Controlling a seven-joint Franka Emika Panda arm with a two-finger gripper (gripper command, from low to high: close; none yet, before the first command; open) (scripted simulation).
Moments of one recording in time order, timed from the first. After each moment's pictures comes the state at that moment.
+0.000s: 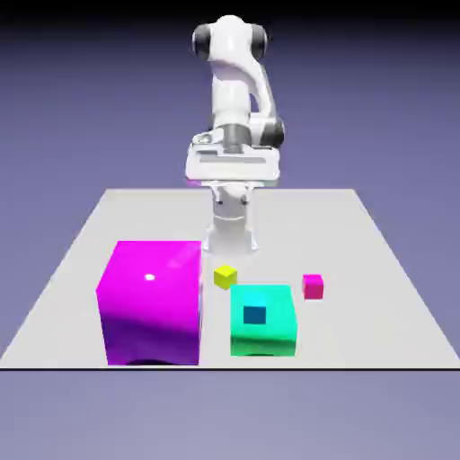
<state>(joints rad) 0.00 -0.53 0.04 -2.80 0.01 3.00 0.77</state>
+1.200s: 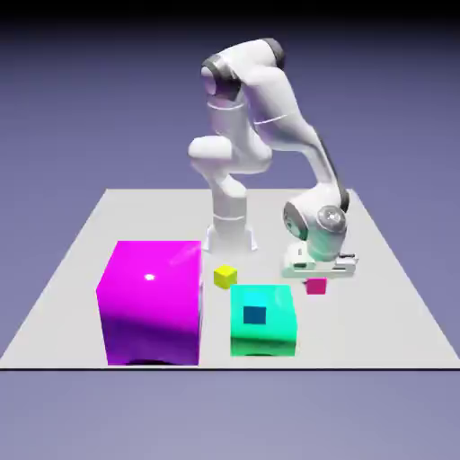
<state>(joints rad) -0.21 0.23 0.80 -2.60 0.12 2.39 1.28</state>
